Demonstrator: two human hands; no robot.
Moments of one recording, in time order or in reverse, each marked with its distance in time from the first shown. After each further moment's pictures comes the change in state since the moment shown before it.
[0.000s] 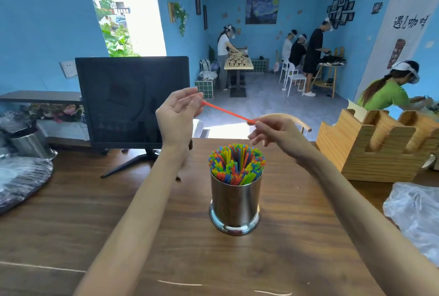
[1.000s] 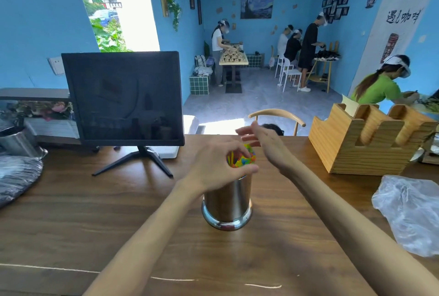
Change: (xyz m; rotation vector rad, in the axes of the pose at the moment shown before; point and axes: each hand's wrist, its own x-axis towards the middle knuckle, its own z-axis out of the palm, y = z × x) left_hand -0.079 -0.038 0.020 0.855 -0.697 0.277; right_hand -0.016 0.022 0.020 -0.102 0.077 0.139
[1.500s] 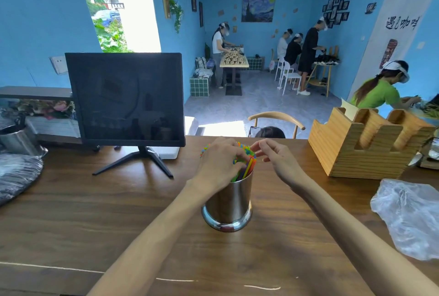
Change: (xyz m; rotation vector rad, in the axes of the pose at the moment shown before) left_hand 0.008 0.006 0.009 0.190 -0.047 -0.074; right_hand -0.030 0.020 -0.006 -0.041 0.082 0.022
